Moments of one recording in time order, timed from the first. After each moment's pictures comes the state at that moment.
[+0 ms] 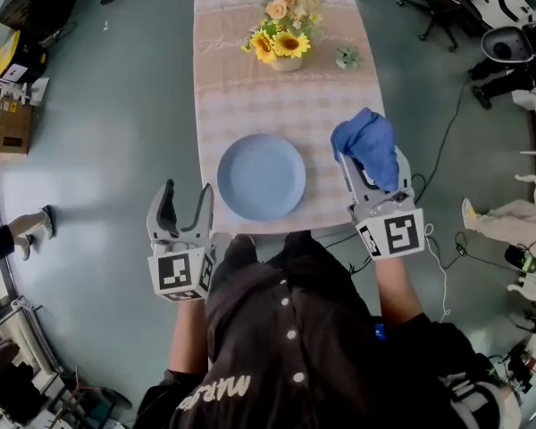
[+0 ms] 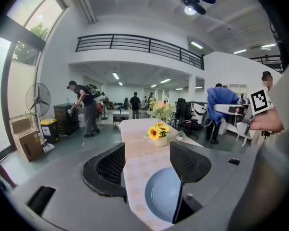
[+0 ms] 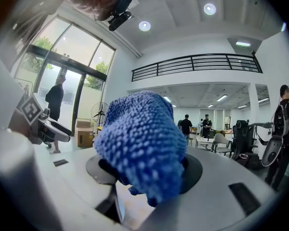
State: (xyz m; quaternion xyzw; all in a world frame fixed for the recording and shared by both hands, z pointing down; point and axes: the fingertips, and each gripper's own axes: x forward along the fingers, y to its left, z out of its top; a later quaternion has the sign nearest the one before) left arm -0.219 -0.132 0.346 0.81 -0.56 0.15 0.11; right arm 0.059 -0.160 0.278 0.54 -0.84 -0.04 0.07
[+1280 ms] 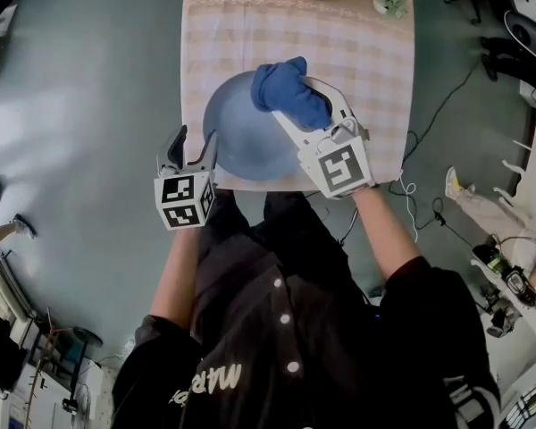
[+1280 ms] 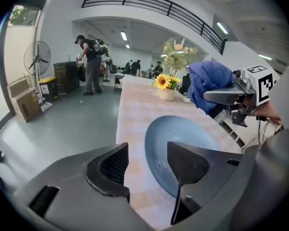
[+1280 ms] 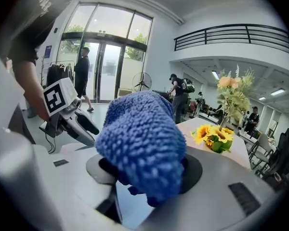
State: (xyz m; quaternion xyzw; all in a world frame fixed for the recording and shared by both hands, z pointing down) left arm -0.217 -0.135 0.576 0.76 -0.52 0.25 0.30; right arm -0.080 -0.197 0.480 0.29 -0.91 -0.04 0.29
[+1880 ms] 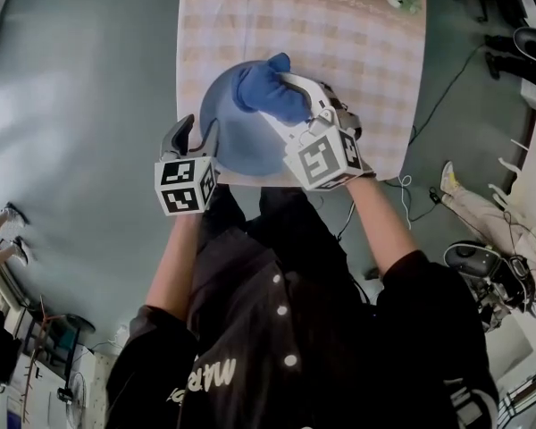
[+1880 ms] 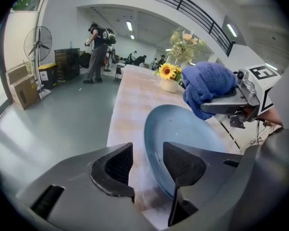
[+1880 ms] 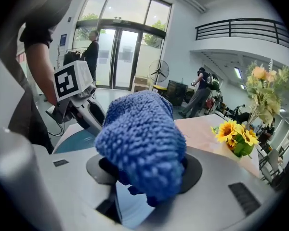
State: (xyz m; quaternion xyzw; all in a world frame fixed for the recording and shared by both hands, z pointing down) left arm -0.206 -0.136 0.616 0.74 -0.50 0.25 0.36; right arm -0.108 -0.190 0.532 0.20 -0.91 -0.05 0.36
